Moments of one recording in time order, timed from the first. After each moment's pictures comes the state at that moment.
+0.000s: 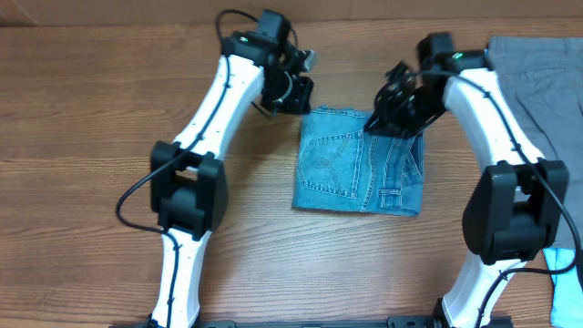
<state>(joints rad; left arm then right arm) -0.38 2.35 2.17 -1.12 0.50 -0.09 0.09 2.02 1.64 -1.12 -0.58 0.22</state>
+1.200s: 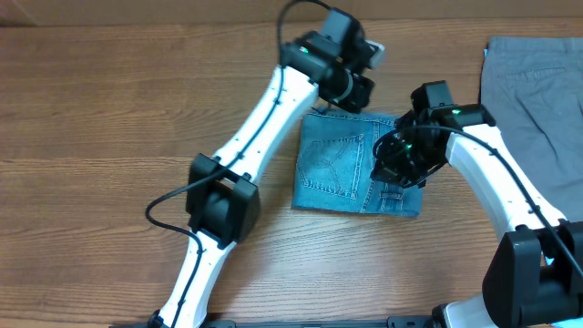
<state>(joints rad) -0.59 2.40 2.38 -1.01 0.42 -0.06 0.15 1.68 1.24 -1.06 -0.47 0.47</state>
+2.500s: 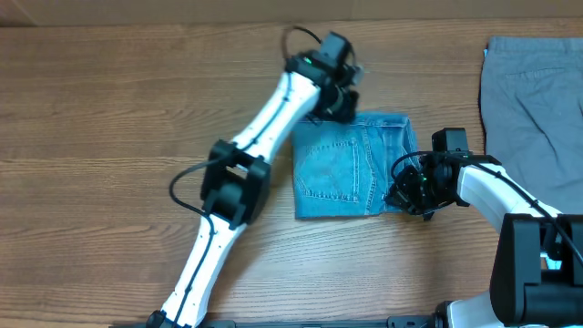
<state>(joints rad) -0.51 2.63 2.48 -1.06 0.39 -0.21 -0.02 1.68 0.84 -0.66 -0.46 0.65</state>
